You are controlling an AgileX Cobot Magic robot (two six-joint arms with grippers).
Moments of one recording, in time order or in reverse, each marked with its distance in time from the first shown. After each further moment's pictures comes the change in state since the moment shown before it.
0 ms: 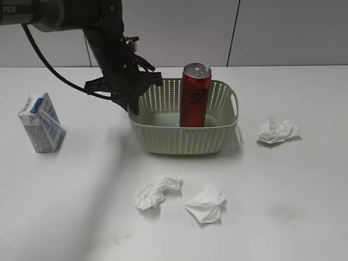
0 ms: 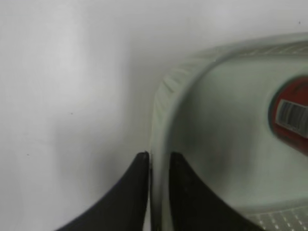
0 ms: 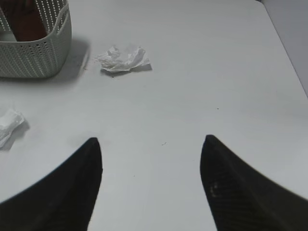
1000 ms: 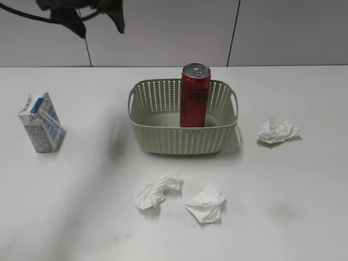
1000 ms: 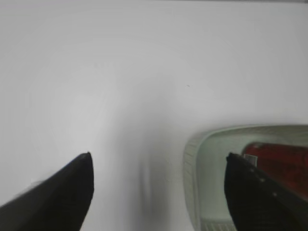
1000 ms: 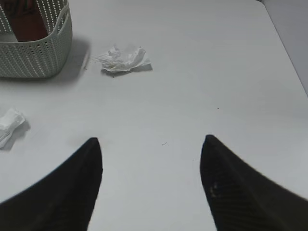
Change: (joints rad) left arm 0.129 -0.234 -0.206 0.102 0.137 0.095; right arm 0.000 0.000 0.000 0.000 0.000 0.002
